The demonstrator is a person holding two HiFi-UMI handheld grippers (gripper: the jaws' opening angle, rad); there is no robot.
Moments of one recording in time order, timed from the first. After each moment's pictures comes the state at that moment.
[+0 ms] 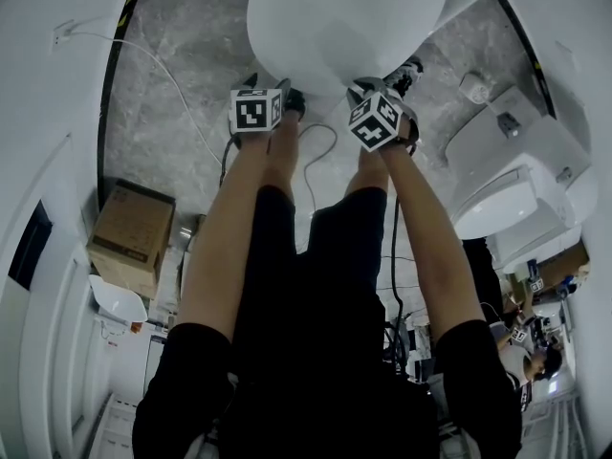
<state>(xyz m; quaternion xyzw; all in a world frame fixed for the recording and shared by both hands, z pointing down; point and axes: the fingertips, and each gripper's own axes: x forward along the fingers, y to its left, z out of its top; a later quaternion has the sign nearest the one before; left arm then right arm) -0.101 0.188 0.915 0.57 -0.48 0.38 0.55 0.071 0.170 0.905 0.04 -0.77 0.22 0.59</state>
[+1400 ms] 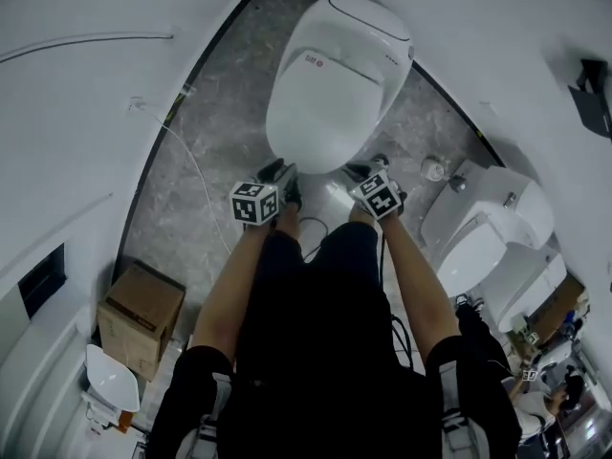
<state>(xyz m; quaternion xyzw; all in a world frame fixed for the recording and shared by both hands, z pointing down) -0.060 0.134 0.614 0.72 -0.48 0.17 0.47 0.082 0.131 0.647 0.13 -0.84 0.27 0.45</state>
